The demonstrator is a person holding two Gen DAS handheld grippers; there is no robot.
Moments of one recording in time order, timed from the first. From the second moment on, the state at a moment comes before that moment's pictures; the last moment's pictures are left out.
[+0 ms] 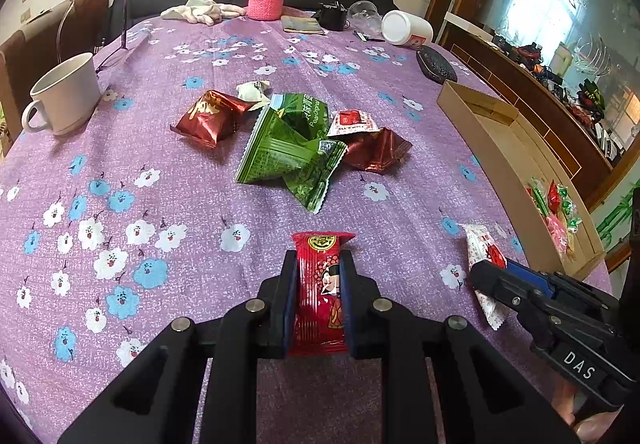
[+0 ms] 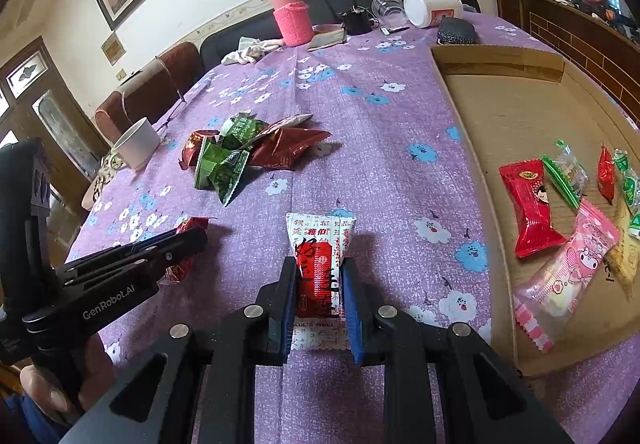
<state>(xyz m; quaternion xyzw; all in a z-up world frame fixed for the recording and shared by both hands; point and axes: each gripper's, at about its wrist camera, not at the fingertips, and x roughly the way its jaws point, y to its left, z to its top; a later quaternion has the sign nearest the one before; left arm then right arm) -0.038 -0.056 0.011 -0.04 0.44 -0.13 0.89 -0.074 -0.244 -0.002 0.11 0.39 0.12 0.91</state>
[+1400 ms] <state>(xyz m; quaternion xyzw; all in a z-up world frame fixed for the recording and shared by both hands) -0.041 -0.055 0.015 -0.04 0.43 -0.13 0.89 -0.076 -0.245 -0.002 0.11 0.39 0.10 0.91</state>
